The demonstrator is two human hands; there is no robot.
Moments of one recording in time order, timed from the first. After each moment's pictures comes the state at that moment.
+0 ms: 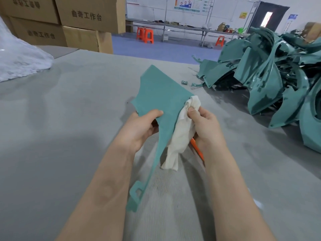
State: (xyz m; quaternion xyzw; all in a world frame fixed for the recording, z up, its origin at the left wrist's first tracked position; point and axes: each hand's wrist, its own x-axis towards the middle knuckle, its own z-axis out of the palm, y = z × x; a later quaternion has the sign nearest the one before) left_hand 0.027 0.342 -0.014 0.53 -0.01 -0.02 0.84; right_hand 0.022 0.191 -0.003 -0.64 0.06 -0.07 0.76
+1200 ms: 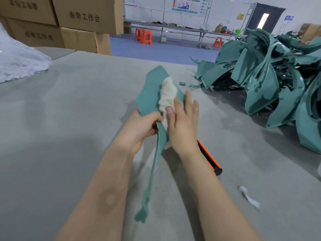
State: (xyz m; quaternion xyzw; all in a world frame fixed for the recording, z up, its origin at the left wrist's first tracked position) left_hand 0.020 0.338 -0.006 0.61 -0.02 -0.01 0.80; right_hand 0.029 0.219 -0.026 -0.90 -0.07 -0.26 0.34
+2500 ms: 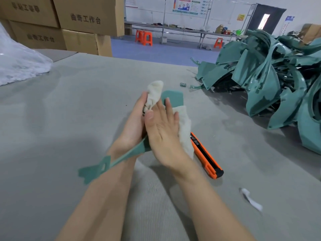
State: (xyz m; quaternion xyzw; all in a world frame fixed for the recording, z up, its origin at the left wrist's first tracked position) left_hand 0.015 0.332 0.004 0.30 -0.10 -0.15 0.94; right_hand -0.006 0.258 -0.016 -0.88 -0.20 -0.15 0.40
